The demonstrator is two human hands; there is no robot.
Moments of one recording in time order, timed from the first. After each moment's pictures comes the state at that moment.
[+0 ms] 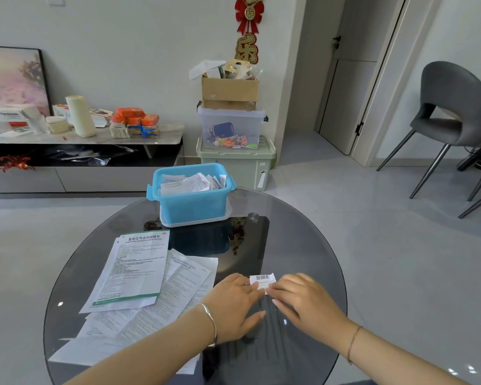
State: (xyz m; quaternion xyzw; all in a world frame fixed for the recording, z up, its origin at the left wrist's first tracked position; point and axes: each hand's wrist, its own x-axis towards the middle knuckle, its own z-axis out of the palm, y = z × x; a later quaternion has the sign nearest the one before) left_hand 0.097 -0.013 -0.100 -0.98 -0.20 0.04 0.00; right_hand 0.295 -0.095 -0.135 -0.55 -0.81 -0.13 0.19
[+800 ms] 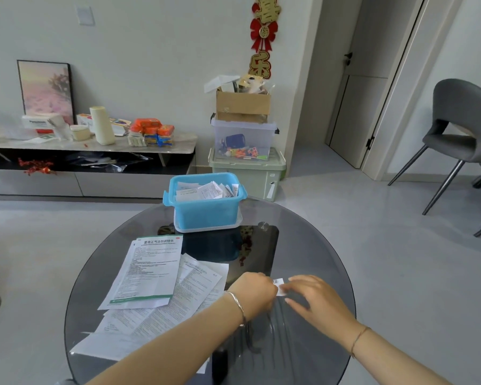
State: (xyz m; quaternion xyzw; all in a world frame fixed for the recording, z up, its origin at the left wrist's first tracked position) left_hand 0.140 -0.005 -0.092 -0.97 -0.24 0.08 0.06; right_hand 0.306 -0.087 -0.136 -0.65 -0.73 -0.02 0.22
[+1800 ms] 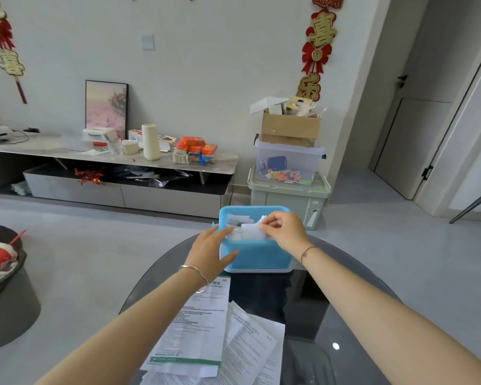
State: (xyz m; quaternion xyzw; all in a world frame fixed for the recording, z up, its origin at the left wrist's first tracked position) left_hand 0.005 0.179 -0.057 -0.80 -0.52 -0.25 -0.16; right_hand 0.200 0.169 -0.017 -0.65 -0.59 0.22 0.43
